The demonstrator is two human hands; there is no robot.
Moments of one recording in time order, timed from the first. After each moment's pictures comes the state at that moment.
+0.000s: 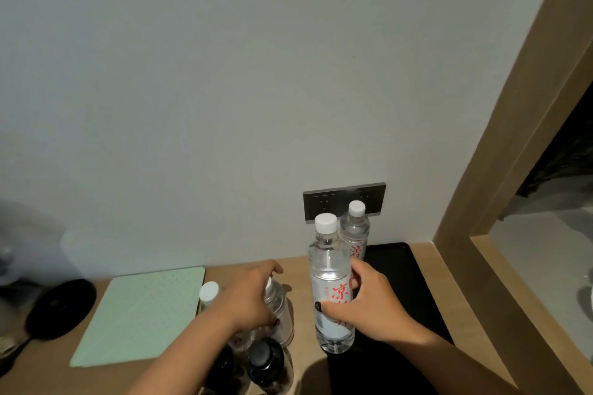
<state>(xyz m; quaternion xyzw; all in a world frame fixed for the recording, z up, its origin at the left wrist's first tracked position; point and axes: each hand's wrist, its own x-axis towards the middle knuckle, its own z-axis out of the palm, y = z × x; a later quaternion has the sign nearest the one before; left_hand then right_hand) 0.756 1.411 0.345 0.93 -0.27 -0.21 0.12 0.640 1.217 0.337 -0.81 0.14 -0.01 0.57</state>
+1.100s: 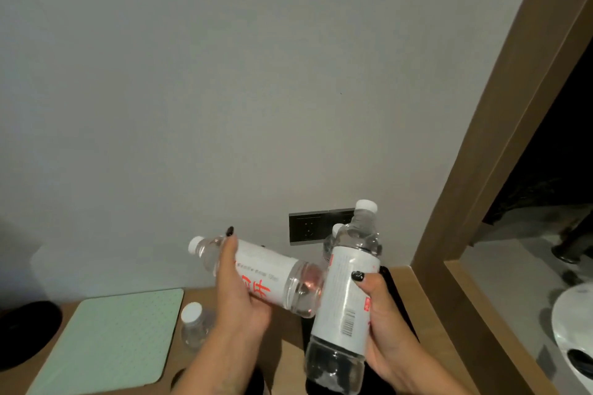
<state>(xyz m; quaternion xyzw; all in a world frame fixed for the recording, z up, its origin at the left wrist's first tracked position) 0.717 1.361 0.414 0.35 0.21 -0.21 0.89 0.618 1.223 0.377 -0.41 0.16 -0.01 0.90</state>
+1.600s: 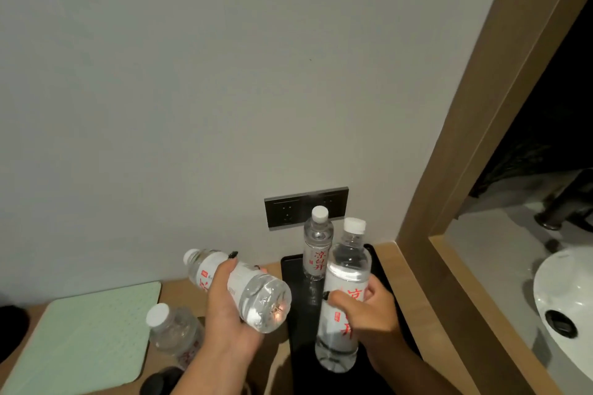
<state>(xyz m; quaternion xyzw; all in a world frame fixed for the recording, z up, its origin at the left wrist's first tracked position) 0.714 1.344 0.368 0.31 0.26 -0.31 0.86 0.620 1.193 0.324 -0.61 0.38 -0.11 0.69</state>
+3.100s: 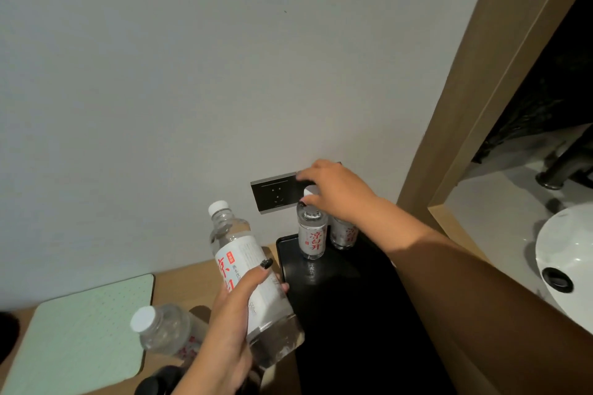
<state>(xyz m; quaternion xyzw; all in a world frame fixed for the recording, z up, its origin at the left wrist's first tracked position) 0.706 1.351 0.347 0.54 0.11 -0.35 0.76 0.744 1.125 0.384 -0.98 0.09 -0.02 0.19</state>
